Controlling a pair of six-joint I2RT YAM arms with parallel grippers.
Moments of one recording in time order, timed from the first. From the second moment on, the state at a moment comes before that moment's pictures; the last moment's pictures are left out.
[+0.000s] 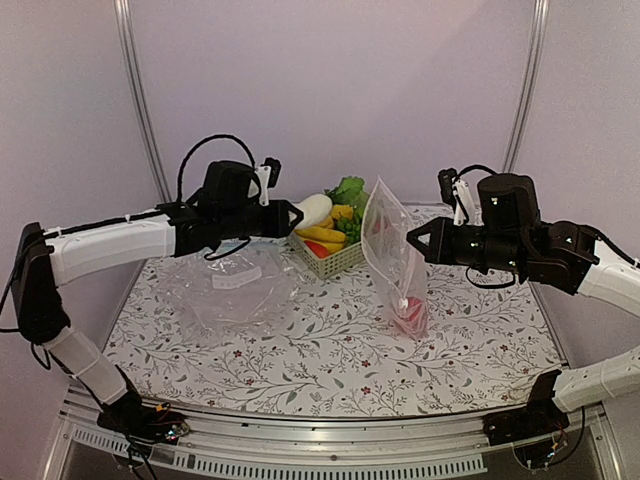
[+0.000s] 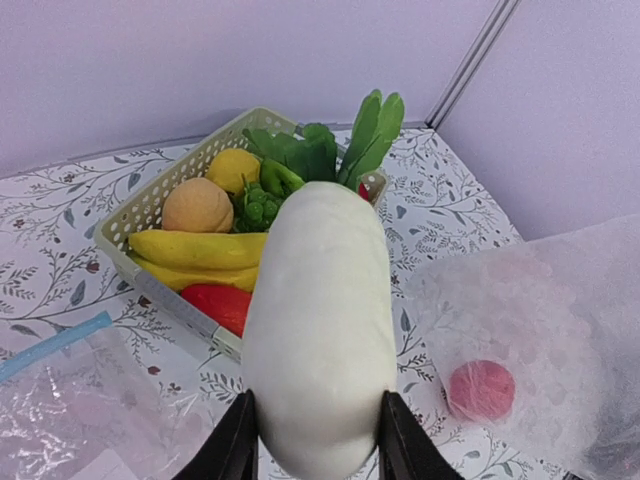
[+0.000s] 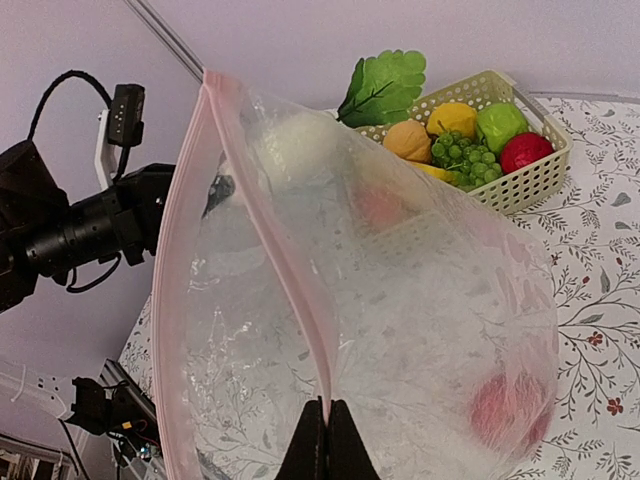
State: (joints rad) left arm -0.71 1.59 1.23 -0.08 -0.03 -0.38; right arm 0.90 1.10 1.07 -0.41 0.16 0.64
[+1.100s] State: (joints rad) left arm -0.99 1.05 1.08 -0.30 0.10 -0.51; right arm 0.90 1.15 1.09 -0.41 0.15 0.60
